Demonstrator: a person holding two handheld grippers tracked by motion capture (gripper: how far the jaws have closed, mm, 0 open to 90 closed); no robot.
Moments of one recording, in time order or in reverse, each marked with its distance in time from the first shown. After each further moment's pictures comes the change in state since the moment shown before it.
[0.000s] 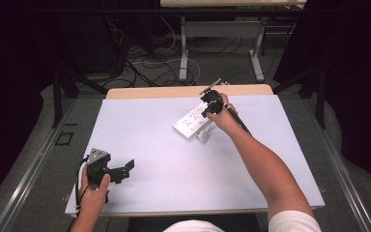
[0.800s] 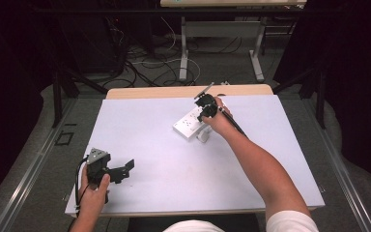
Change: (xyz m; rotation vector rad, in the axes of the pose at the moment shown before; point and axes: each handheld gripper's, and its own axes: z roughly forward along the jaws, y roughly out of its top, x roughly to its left) left arm 0.000 0.000 0.000 -0.004 -0.005 -0.005; right arm 0.014 -0.001 0.015 0.040 0.017 -0.031
